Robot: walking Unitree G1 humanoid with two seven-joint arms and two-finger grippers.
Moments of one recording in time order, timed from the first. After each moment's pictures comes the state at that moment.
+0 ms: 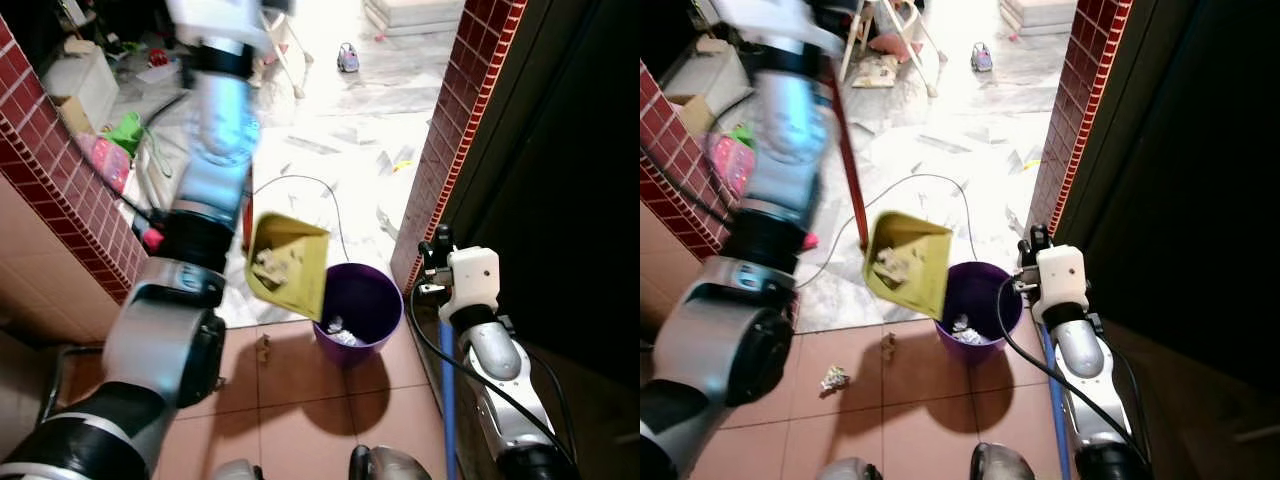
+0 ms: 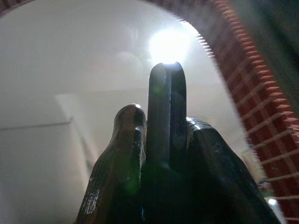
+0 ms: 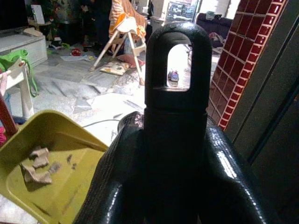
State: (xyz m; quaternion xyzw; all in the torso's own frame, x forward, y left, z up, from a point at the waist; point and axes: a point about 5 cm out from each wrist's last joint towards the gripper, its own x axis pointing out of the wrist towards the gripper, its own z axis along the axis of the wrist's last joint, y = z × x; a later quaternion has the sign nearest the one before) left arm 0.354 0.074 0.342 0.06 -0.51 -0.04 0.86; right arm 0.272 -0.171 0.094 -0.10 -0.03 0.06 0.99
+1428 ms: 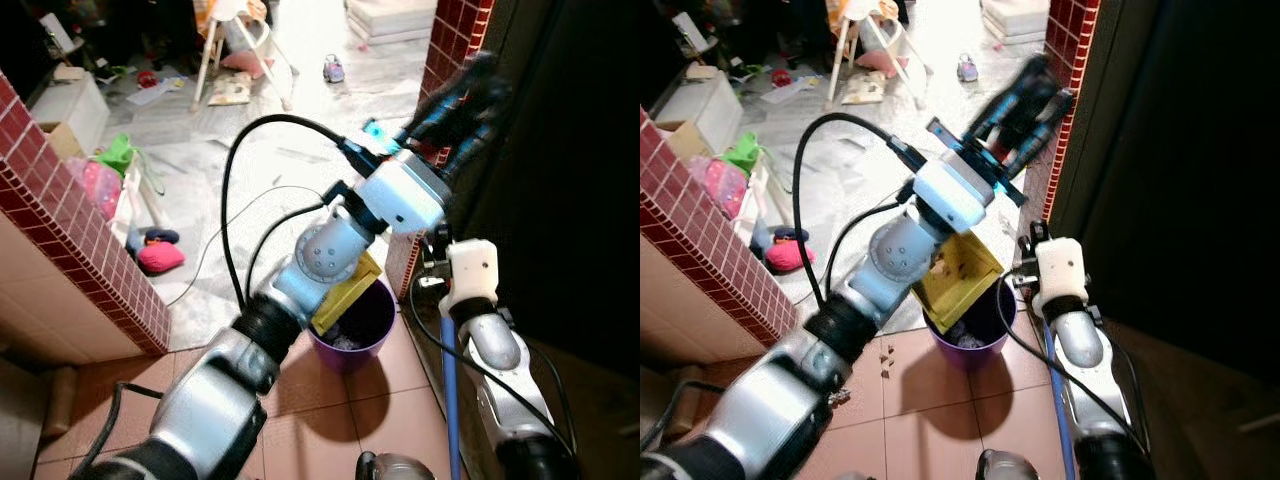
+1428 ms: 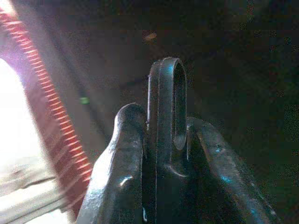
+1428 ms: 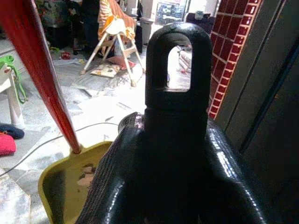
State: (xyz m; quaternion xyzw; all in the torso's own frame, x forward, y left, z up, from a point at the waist) left arm 0.271 -0.038 0.252 0.06 -0.52 -0.39 0.76; right arm 0.284 -0.170 0.098 -0.10 -0.02 0.06 0.99
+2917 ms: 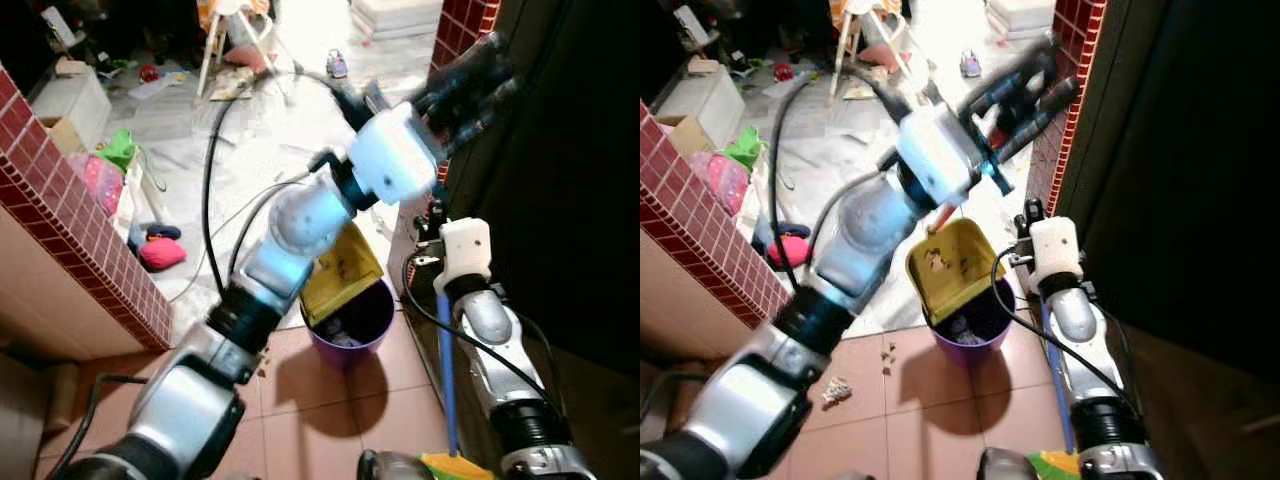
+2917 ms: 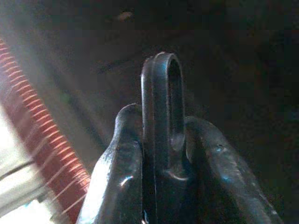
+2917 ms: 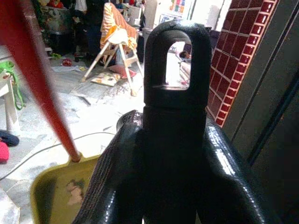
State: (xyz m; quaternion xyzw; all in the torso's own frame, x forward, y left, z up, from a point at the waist) left arm 0.267 -0.020 0.266 0.12 -0.48 -0.47 0.73; right arm 0.308 -0.170 0.107 -0.12 -0.06 0.07 0.99
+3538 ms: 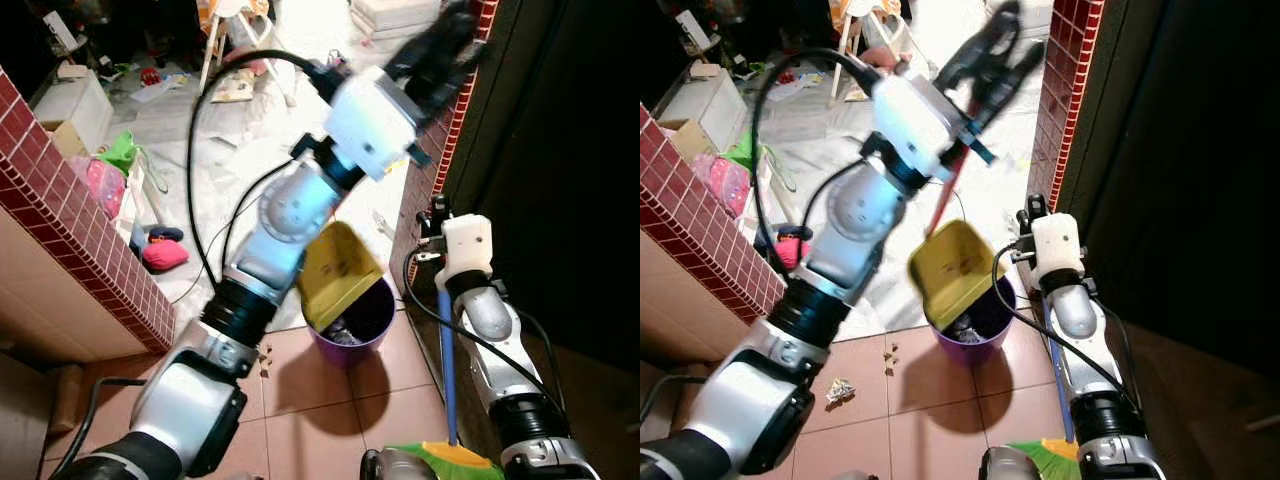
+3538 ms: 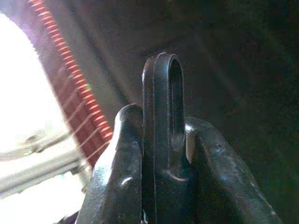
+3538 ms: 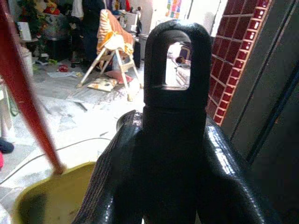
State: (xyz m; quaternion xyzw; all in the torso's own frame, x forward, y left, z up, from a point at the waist) left arm 0.309 0.007 0.293 0.09 -0.46 -0.34 0.82; right arm 0.312 -0.167 0.110 -0.12 -0.07 0.07 0.99
